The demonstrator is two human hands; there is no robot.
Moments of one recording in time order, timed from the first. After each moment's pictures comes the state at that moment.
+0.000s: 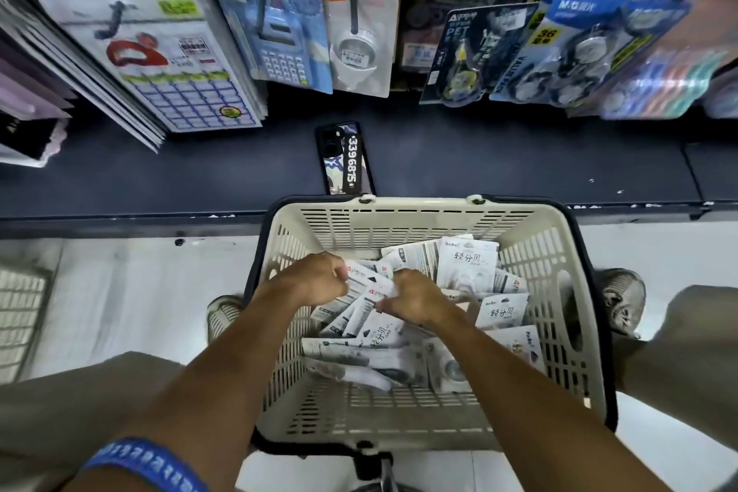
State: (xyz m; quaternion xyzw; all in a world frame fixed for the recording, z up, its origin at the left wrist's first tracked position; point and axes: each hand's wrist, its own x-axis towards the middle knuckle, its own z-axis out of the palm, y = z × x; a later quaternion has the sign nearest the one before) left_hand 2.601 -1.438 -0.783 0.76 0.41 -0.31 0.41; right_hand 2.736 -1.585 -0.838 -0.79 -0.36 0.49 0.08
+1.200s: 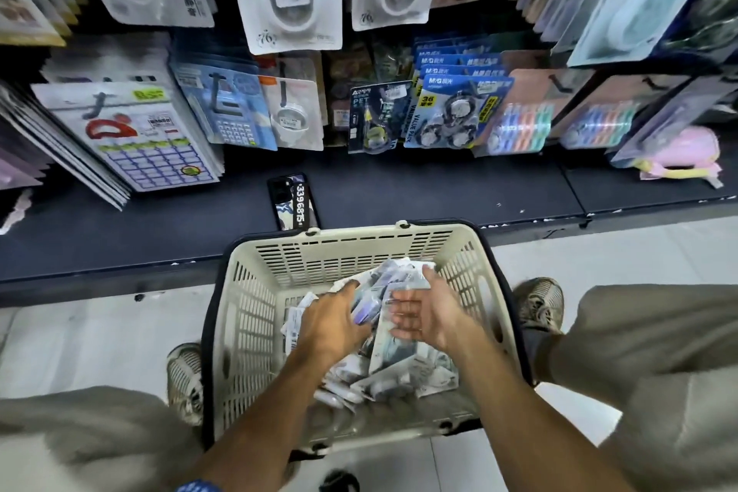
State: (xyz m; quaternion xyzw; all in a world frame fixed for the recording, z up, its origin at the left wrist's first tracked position) left_hand 2.640 -1.548 -0.763 0.87 0.39 -0.11 0.30; right_hand 2.786 -1.660 -0.770 -0.63 0.18 0.57 0.49
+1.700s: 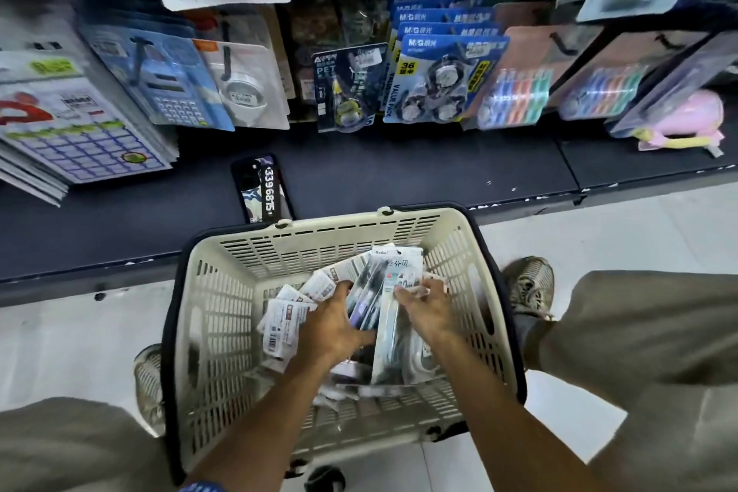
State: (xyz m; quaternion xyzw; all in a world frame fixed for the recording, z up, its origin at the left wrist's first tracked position) left_hand 2.664 -1.569 -0.812 0.79 0.42 -0.17 0.41; right_hand 2.784 -1.681 -0.801 -0.82 0.06 0.40 0.40
